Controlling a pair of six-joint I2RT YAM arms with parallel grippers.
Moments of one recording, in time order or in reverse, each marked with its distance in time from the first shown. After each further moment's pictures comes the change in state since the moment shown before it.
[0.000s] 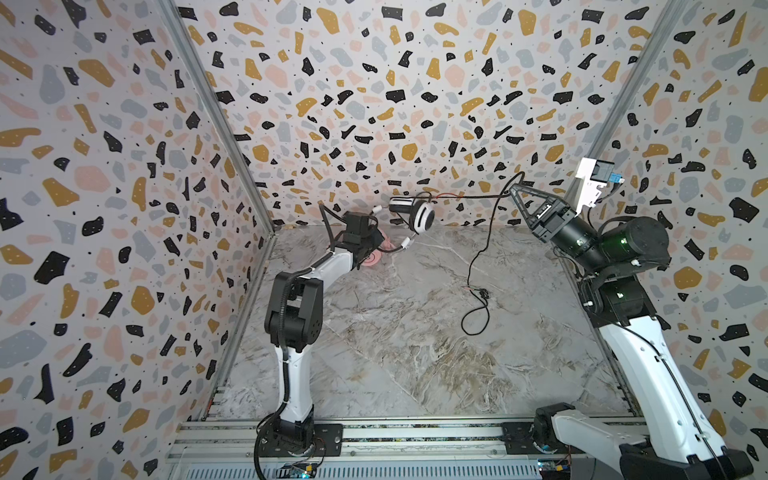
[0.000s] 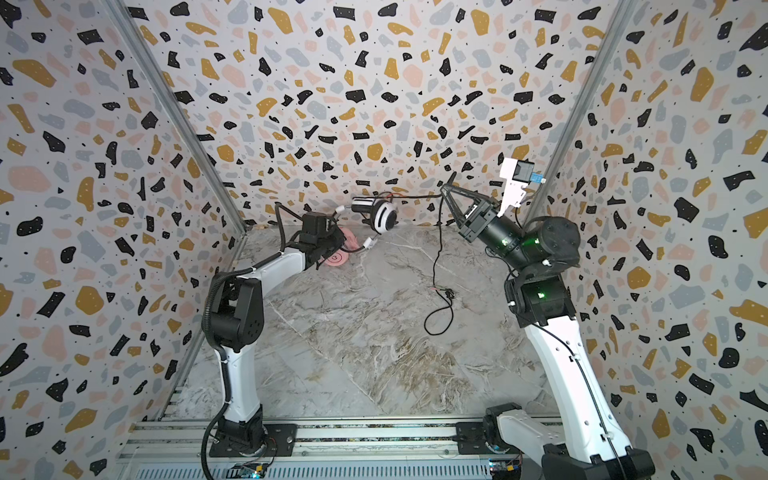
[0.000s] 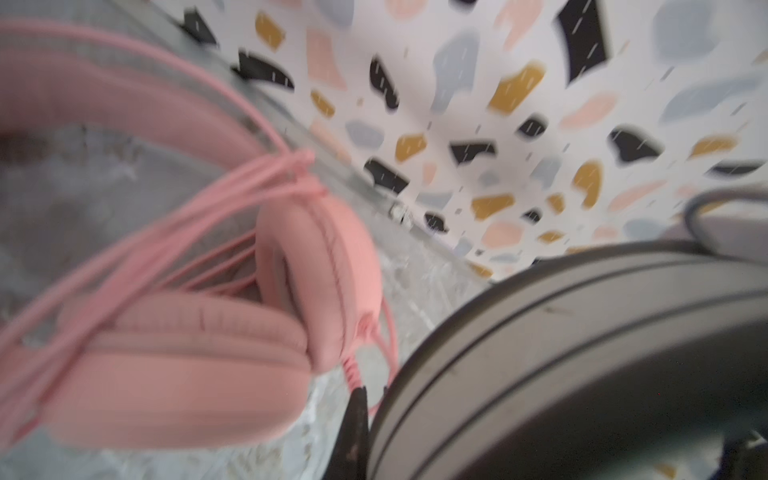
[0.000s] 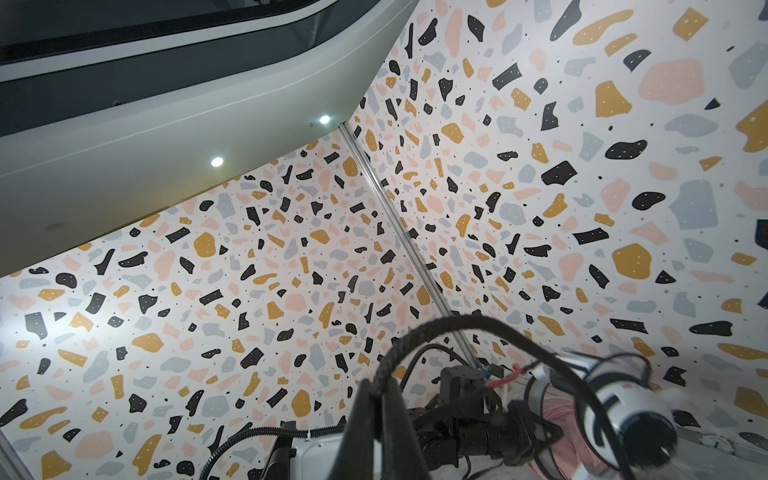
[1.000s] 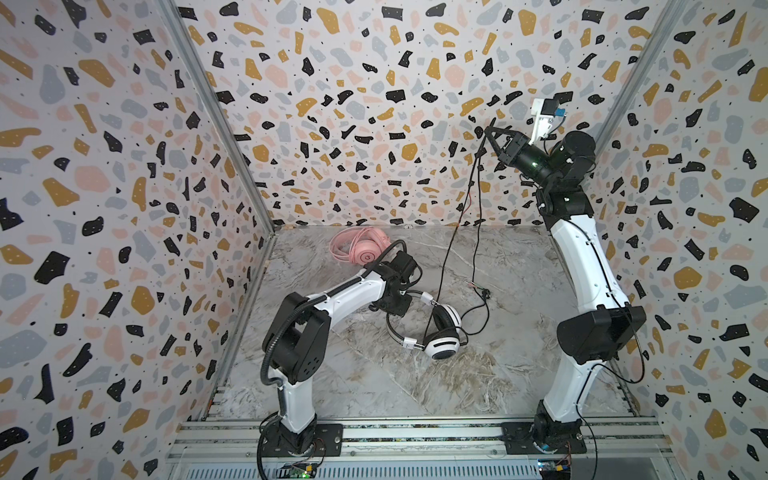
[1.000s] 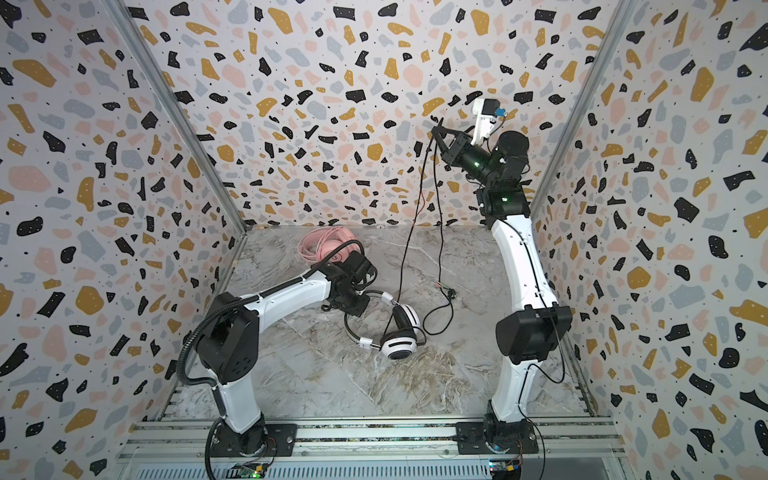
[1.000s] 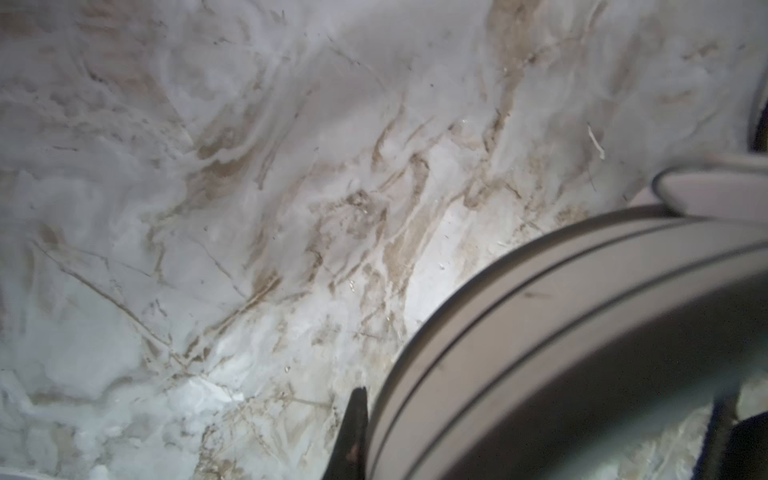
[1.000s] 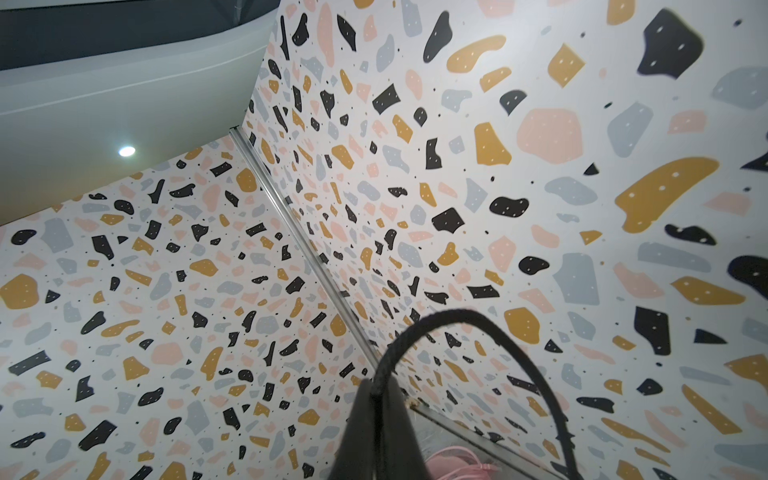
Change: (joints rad) left arm -0.381 -0.196 -0.183 -0.809 -0.106 0.765; right arm -0.060 0.794 0.774 -0.097 -0.025 -0.093
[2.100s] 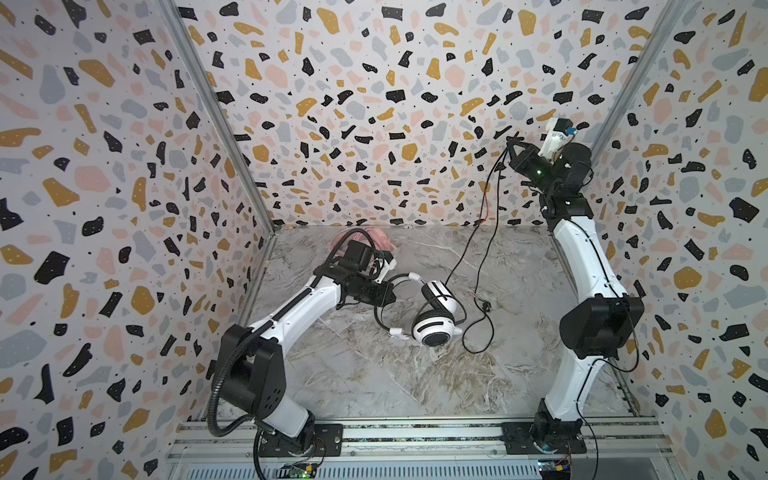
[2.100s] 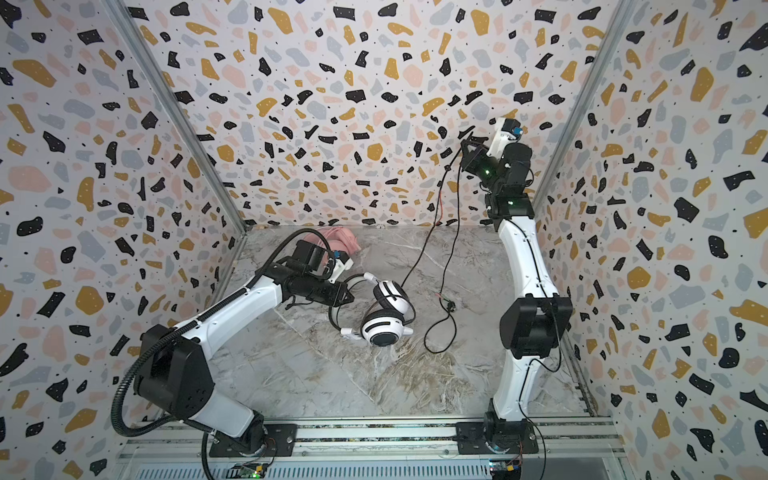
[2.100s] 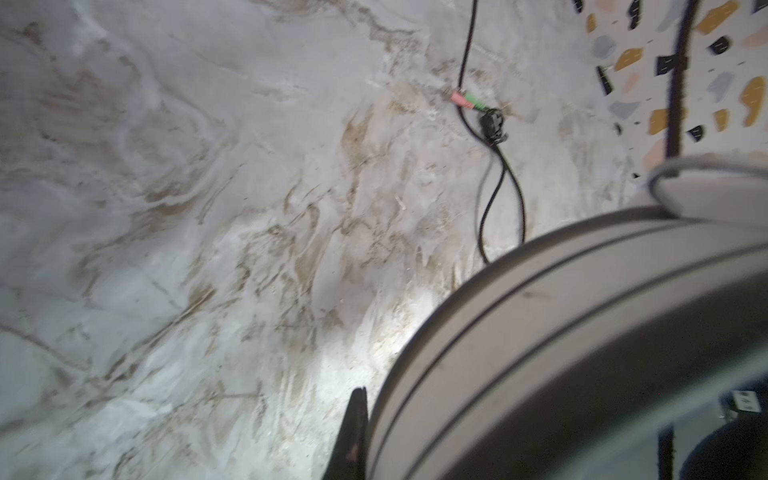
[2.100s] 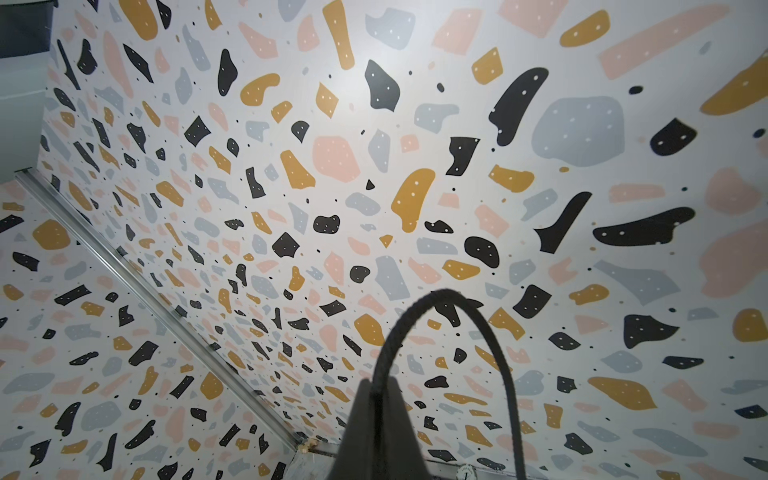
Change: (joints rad) left arm 0.208 -0.319 -0.216 0.128 0.503 0.064; right arm -0.117 0.083 -0.034 -0.049 0.237 -0.082
